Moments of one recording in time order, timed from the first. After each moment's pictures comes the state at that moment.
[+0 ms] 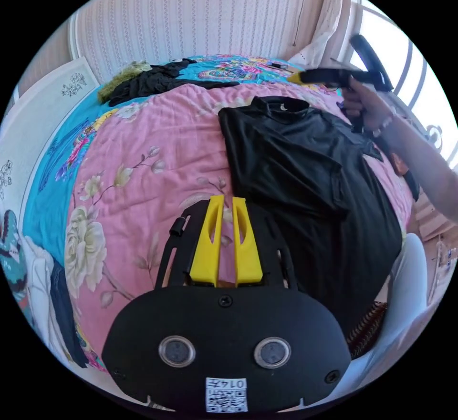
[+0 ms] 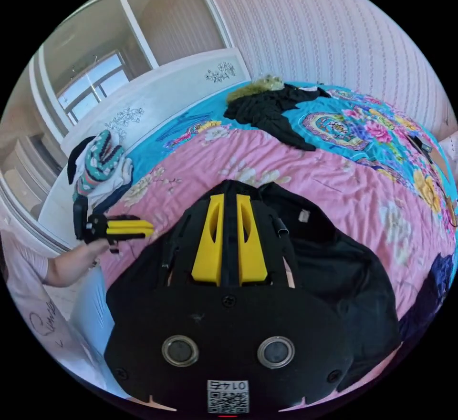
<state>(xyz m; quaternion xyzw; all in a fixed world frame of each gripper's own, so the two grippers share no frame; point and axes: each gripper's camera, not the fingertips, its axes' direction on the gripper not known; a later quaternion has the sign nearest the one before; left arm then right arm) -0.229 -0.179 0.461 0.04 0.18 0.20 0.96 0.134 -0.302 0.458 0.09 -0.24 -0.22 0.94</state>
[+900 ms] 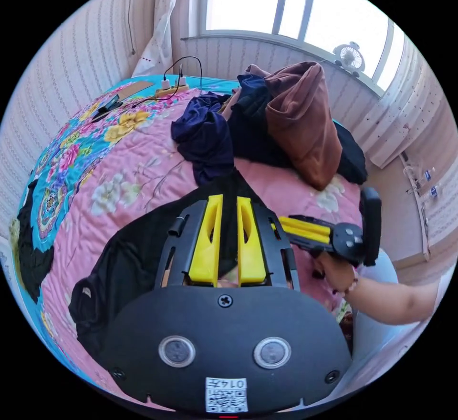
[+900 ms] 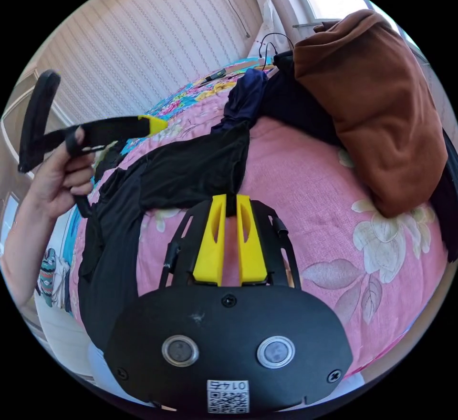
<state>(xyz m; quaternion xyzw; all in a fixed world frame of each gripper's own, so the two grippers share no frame) 0.355 -0.281 0.443 0.03 0.27 0.49 0.83 0.489 -0.062 0.488 0.12 -0.10 0.21 0.97</state>
